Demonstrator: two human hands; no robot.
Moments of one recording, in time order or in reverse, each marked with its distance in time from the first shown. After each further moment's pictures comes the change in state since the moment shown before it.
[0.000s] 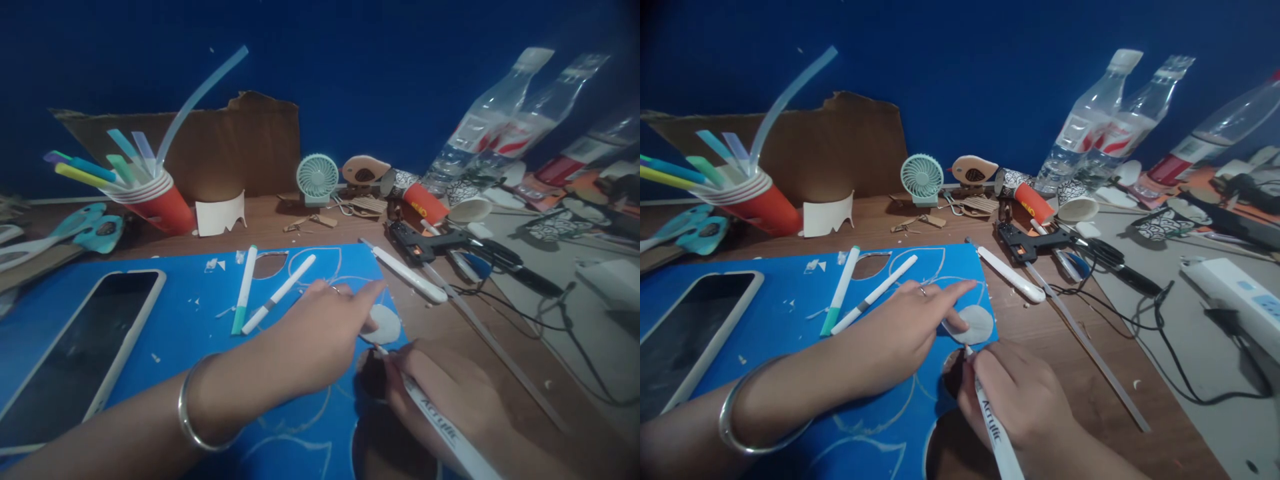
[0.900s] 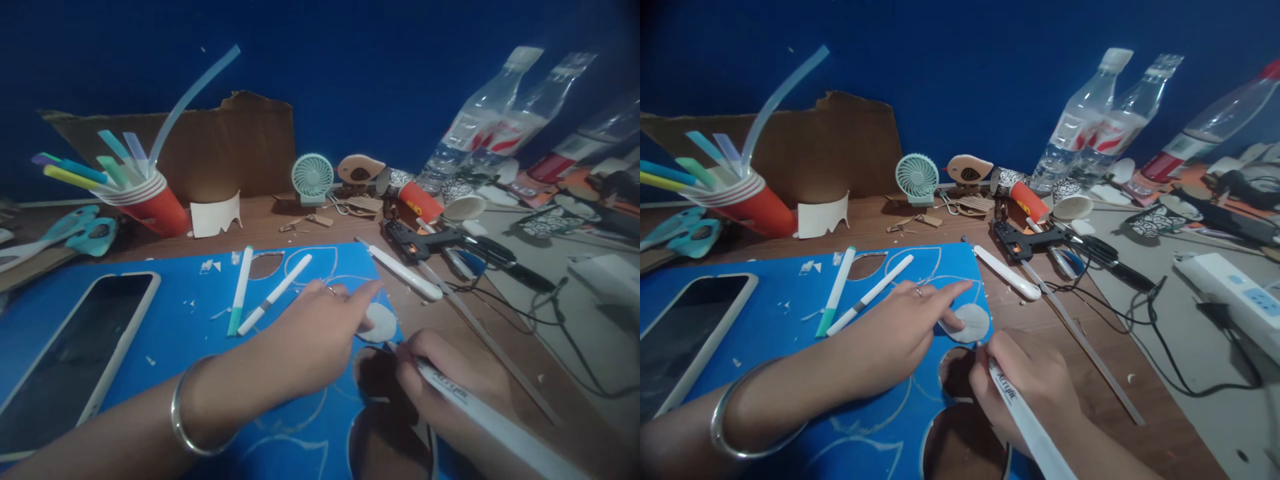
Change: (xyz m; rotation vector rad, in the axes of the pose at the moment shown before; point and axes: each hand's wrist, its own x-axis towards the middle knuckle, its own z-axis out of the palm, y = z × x) left_hand 0.001 0.002 0.002 0.052 -0.002 0.002; right_hand 0.008 0.006 -0.008 0.067 0.082 0.142
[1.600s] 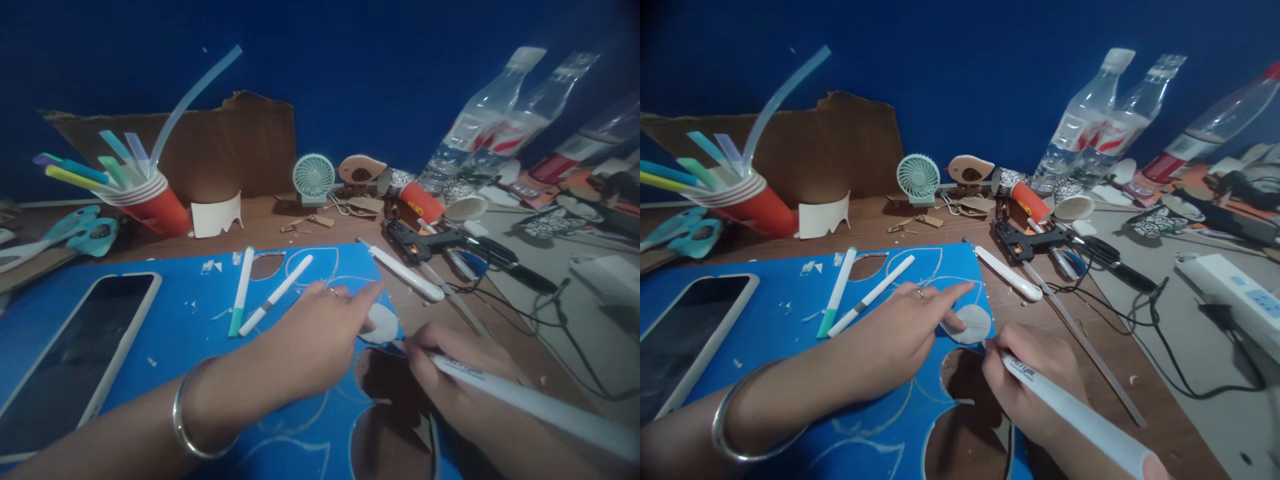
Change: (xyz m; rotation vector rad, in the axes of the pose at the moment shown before) left_hand -0.001 0.002 -0.002 0.008 -0.005 -0.003; right_hand 0.005 0.005 -0.006 0.105 -0.073 0.115
